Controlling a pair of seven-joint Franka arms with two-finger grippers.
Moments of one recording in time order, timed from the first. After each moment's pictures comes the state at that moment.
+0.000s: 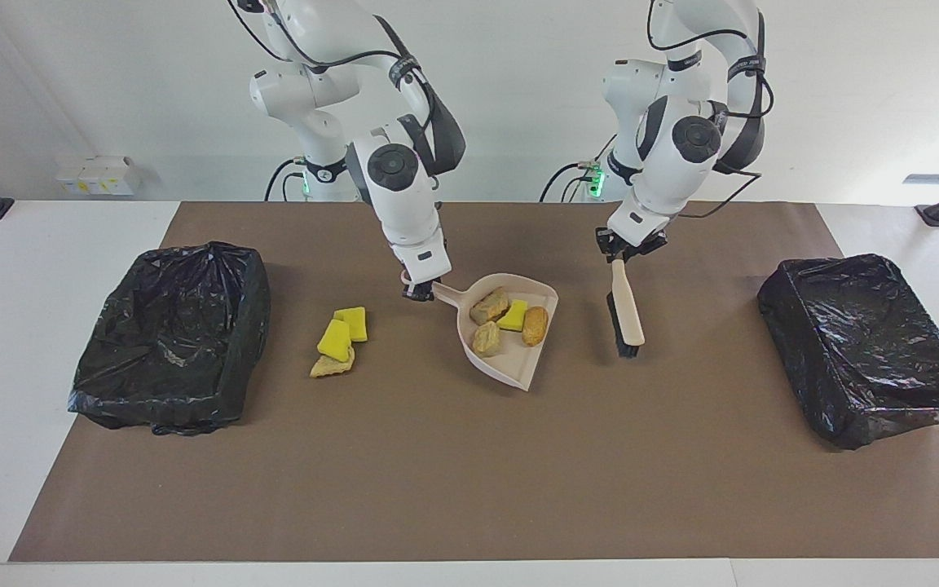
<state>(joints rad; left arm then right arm) -0.39 -0.15 0.04 -2.30 -0.10 2.02 -0.23 0.39 0.15 0.04 -1.96 0.15 2.06 -0.77</state>
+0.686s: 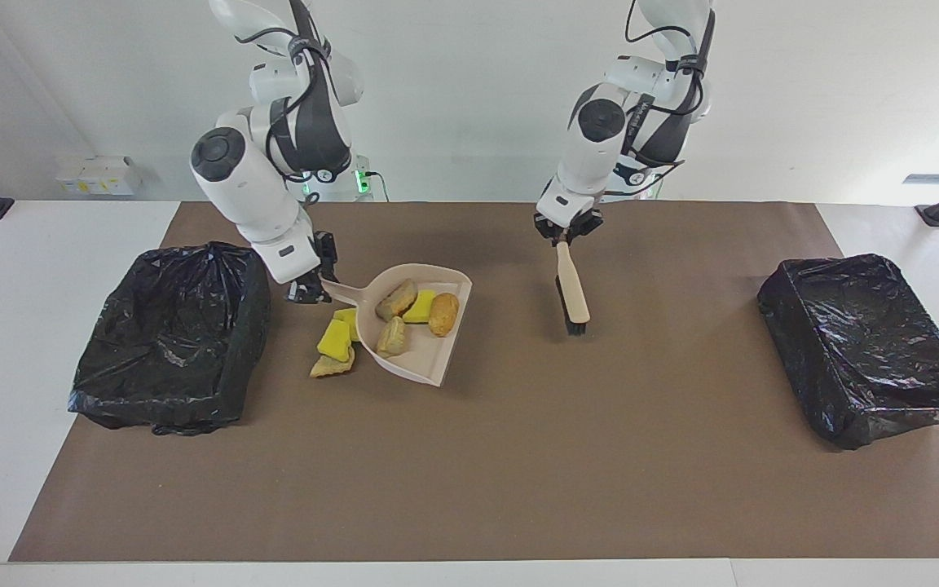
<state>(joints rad) -0.72 -0.15 0.00 -2.34 -0.10 2.07 -0.68 0.04 0.06 0.03 -1.91 0.17 1.85 -1.27</state>
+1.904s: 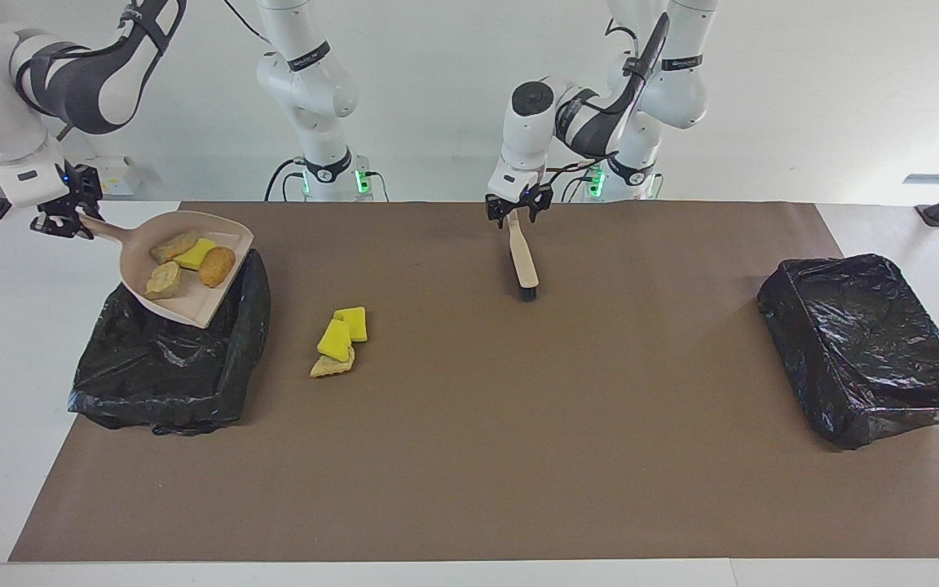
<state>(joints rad) -0.89 -0.16 0.03 -2.44 -0.10 2.22 -0.99 -0.51 -0.01 0.01 -1.85 -0.24 1.81 -1.77</state>
